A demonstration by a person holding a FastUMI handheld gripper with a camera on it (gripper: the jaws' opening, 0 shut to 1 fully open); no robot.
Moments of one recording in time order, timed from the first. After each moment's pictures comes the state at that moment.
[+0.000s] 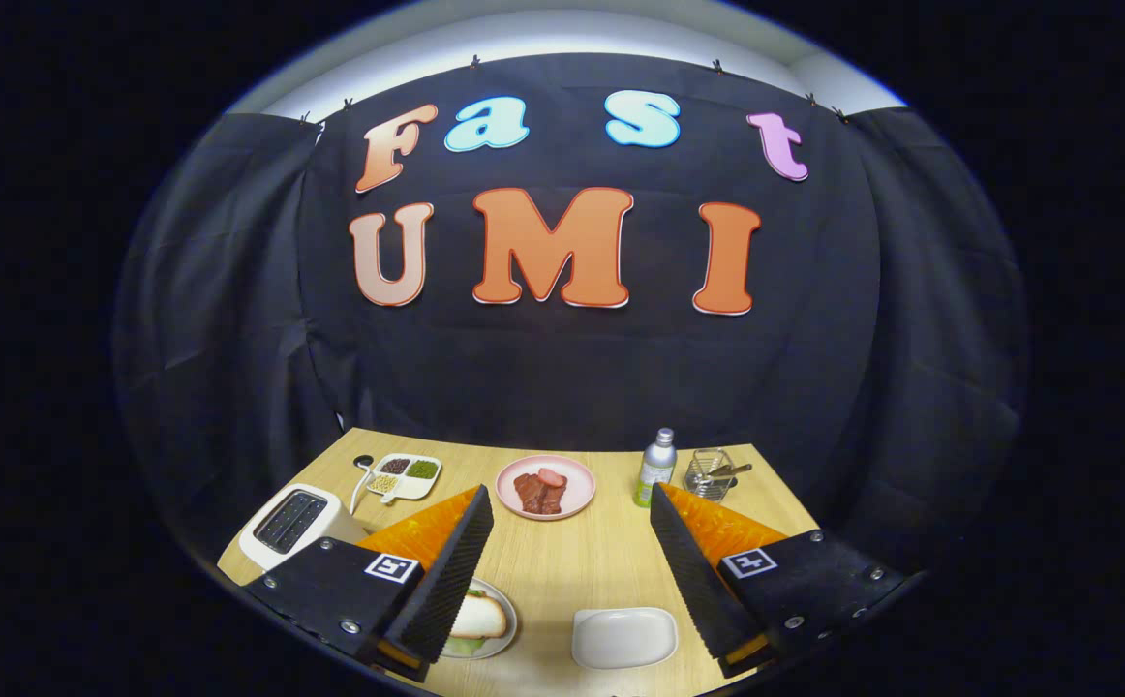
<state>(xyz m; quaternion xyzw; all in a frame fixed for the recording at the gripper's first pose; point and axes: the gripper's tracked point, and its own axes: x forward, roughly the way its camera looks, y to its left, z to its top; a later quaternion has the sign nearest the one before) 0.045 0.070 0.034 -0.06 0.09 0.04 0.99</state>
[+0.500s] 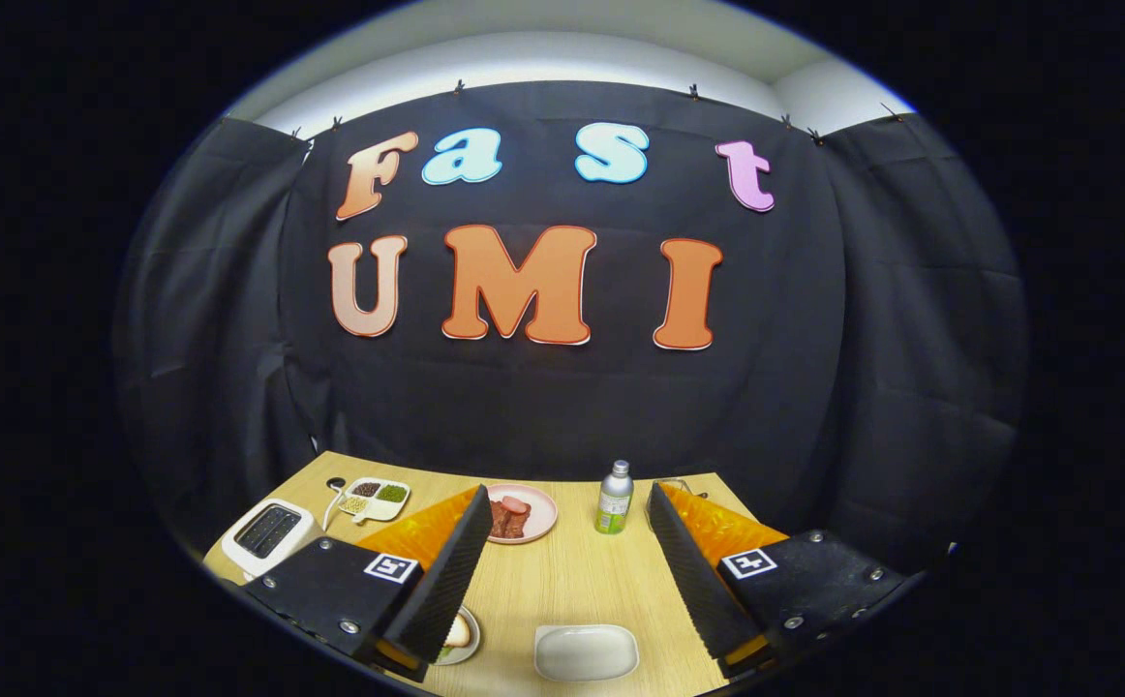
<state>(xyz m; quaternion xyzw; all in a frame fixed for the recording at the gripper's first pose) 0.036 0.030 0.057 -0.05 0.06 0.02 1.00</state>
